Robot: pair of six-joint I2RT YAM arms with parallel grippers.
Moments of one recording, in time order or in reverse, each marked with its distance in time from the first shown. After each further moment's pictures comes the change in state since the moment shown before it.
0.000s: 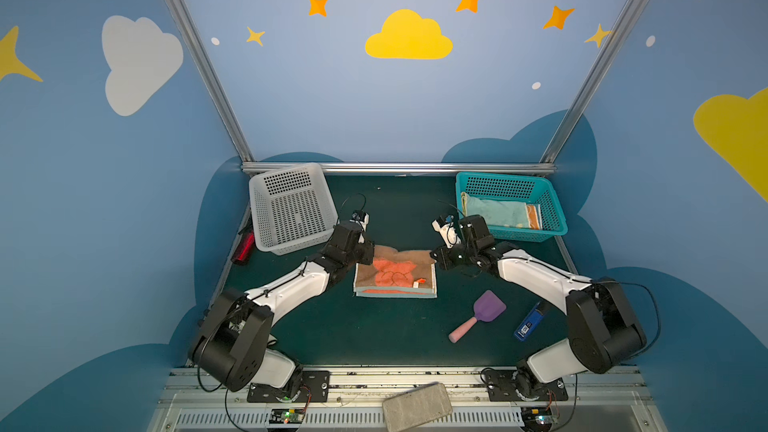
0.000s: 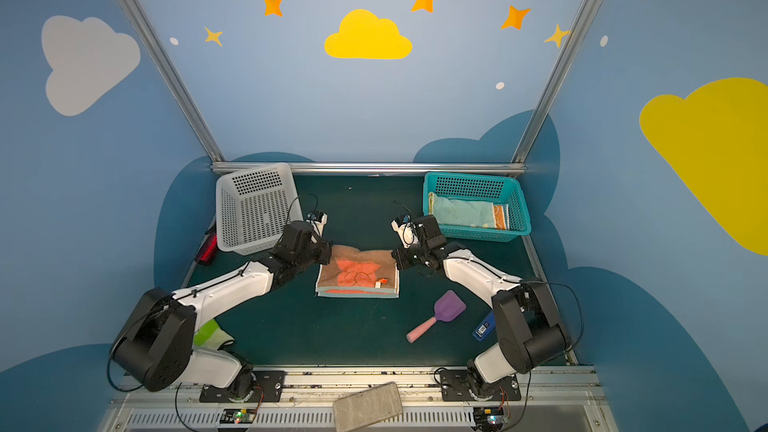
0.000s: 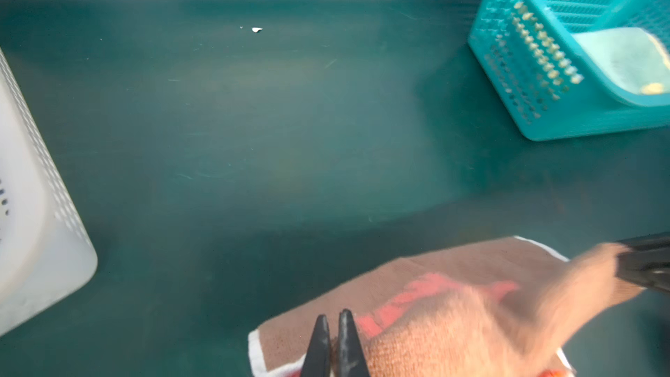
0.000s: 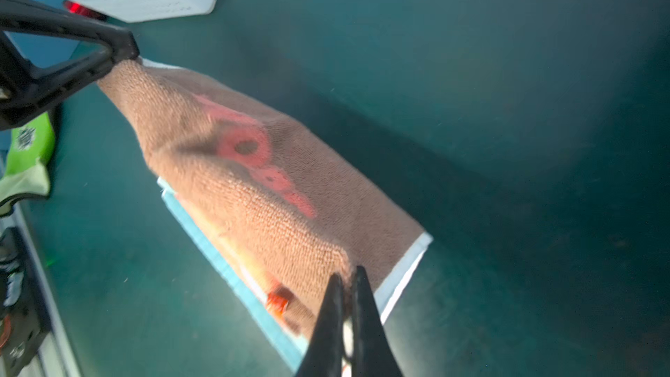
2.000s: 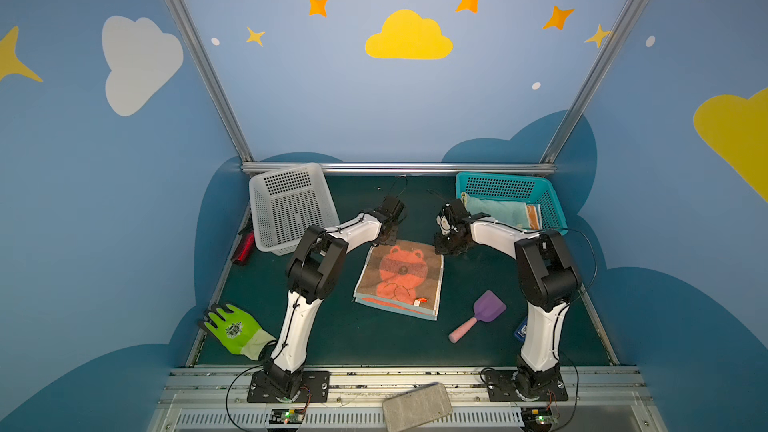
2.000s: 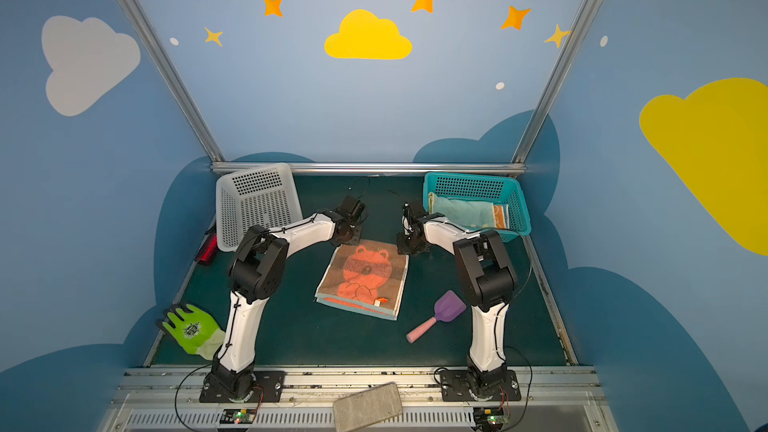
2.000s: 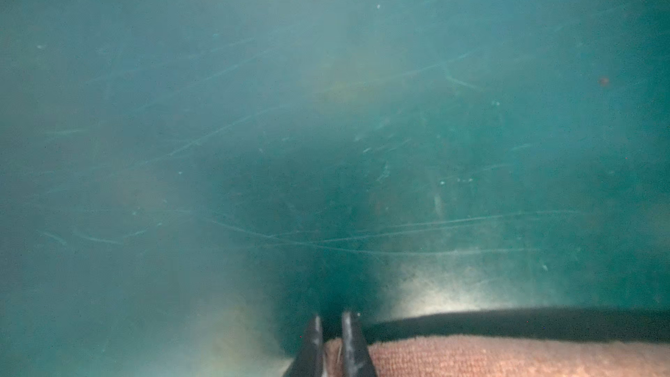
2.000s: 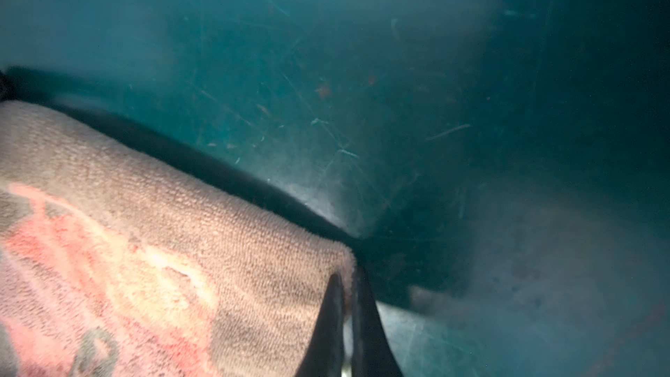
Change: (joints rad) left arm -0.025 0.797 0.860 -0.564 -0.194 -0.041; right arm -0.087 0.491 0.456 -0.338 0.216 0.164
